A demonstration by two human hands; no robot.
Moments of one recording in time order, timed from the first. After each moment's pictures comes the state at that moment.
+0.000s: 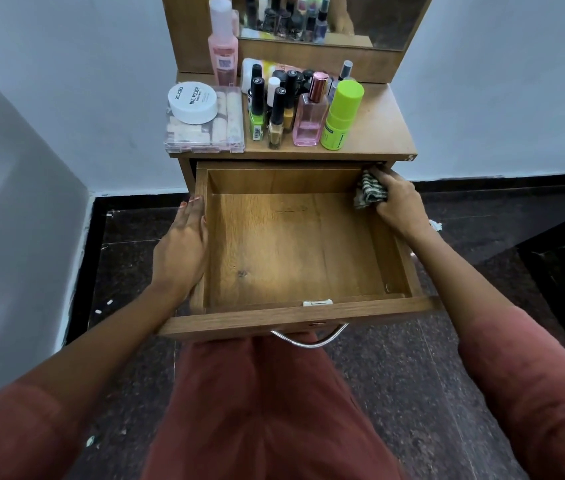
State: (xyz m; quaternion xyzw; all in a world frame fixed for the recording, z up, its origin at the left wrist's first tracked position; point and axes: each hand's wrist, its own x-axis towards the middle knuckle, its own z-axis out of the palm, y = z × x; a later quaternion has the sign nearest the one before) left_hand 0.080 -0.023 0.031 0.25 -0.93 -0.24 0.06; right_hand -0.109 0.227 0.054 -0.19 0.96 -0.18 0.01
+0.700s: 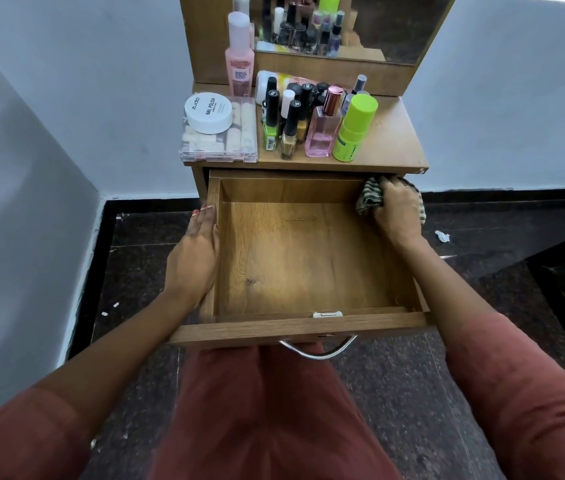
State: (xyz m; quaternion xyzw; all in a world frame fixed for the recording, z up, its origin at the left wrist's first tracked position) left_hand 0.079 -0.024 0.031 0.25 -0.93 -0.26 0.05; right_hand -0.116 0.202 0.043 -0.17 0.98 -0.07 -0.06
